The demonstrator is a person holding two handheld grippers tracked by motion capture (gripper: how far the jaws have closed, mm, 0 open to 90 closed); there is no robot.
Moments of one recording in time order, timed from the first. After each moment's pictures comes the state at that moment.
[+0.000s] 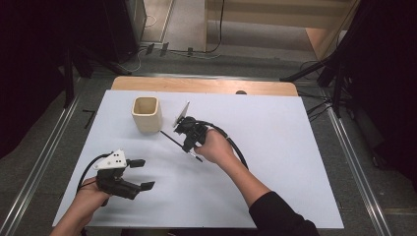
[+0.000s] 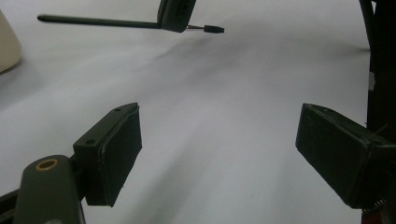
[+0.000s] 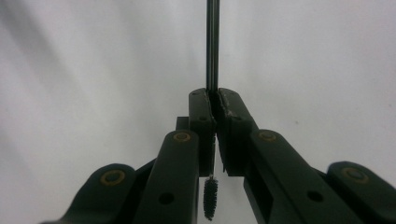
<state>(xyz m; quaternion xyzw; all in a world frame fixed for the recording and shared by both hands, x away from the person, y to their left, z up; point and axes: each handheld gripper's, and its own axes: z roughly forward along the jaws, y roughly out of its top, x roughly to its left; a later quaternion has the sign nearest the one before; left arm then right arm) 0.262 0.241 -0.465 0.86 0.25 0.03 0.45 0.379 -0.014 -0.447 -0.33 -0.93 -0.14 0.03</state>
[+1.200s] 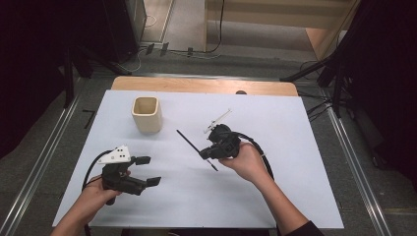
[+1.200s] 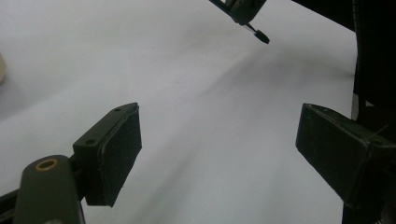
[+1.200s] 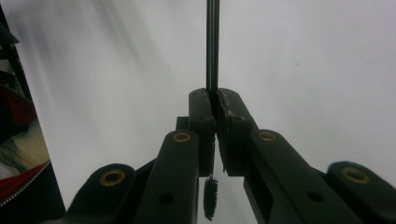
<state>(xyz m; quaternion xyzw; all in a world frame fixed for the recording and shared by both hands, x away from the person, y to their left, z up) 0.265 0.222 -0.454 0.84 0.27 0.02 0.47 0.323 -0.098 -0.428 -0.32 -0.90 -0.29 0.04</state>
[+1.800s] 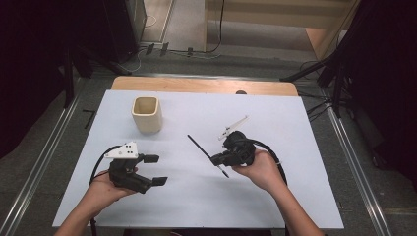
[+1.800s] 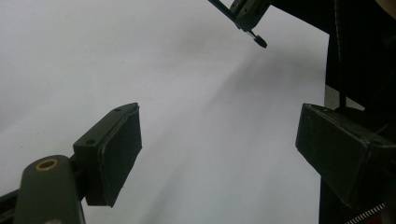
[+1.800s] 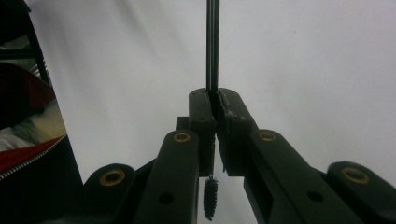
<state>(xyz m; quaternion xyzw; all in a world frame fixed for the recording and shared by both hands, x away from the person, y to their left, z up) 0.273 0.206 -0.445 0.85 0.23 -0.03 0.48 0.298 -0.131 -0.424 -0.32 -0.89 -0.31 0.05</state>
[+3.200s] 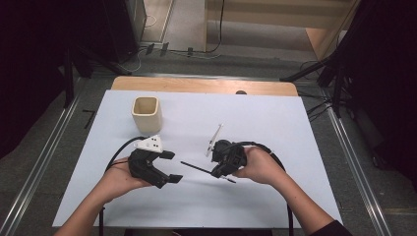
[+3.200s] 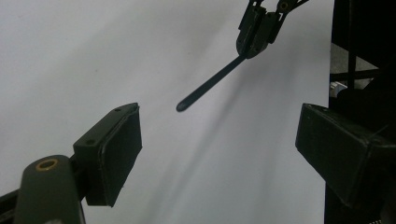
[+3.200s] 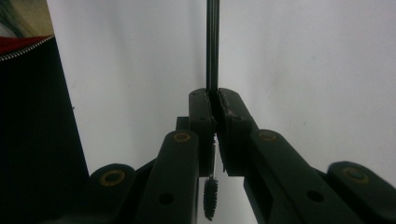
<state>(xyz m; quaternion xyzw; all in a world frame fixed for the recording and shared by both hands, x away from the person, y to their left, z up) 0.290 0.157 -0.430 0.89 0.19 -0.04 0.40 0.297 -0.101 -0.428 -0.18 -0.97 -0.16 0.06</state>
